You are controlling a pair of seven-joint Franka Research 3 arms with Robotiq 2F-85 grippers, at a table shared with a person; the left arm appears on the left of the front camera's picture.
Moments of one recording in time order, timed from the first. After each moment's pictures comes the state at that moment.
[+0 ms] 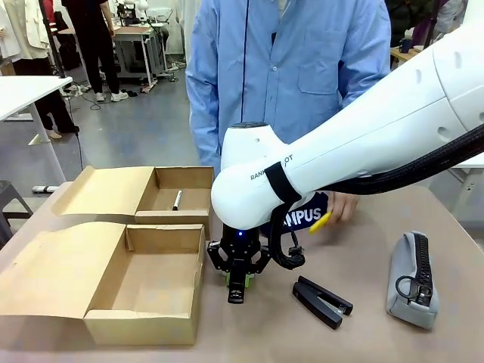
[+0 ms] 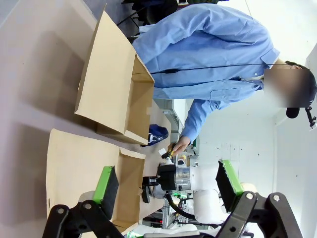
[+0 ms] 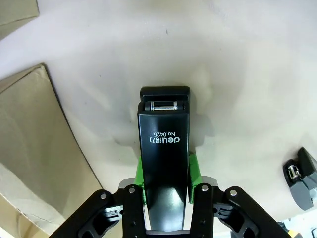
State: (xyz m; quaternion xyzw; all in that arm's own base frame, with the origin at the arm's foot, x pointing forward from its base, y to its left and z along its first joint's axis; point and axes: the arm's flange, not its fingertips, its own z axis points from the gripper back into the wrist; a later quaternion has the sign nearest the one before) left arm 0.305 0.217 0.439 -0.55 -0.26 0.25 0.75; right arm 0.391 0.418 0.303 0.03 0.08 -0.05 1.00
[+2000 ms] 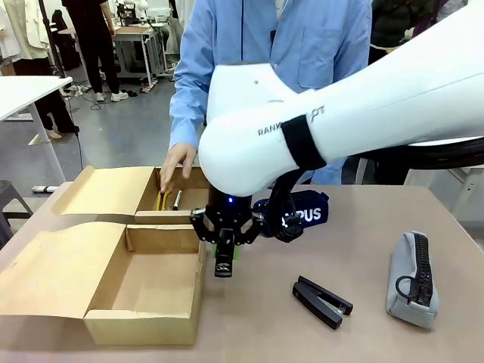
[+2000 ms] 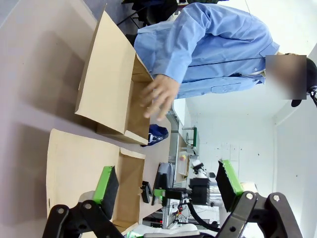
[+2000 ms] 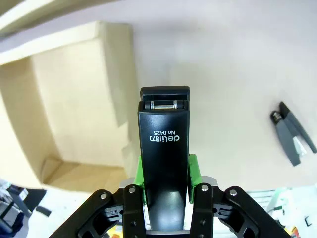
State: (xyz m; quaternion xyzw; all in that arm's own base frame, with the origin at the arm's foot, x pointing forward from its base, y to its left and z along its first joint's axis) left arm 0.305 0.217 0.439 -0.55 -0.26 0.25 0.75; right arm 0.346 0.438 0.423 0.05 0.02 -0.01 1.00
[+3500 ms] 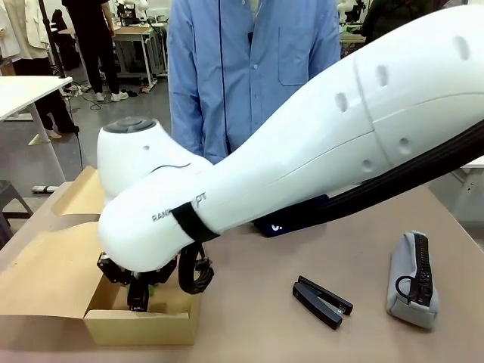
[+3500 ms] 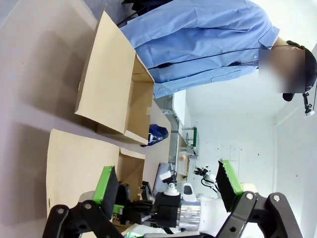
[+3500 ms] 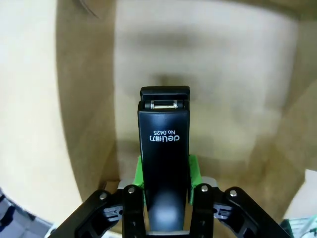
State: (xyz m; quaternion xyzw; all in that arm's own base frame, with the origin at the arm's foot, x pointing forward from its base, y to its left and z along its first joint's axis) left arm 0.305 0.218 0.439 -0.55 -0.26 0.25 0.75; right arm 0.307 0.595 0.346 0.07 0.00 0.03 1.00
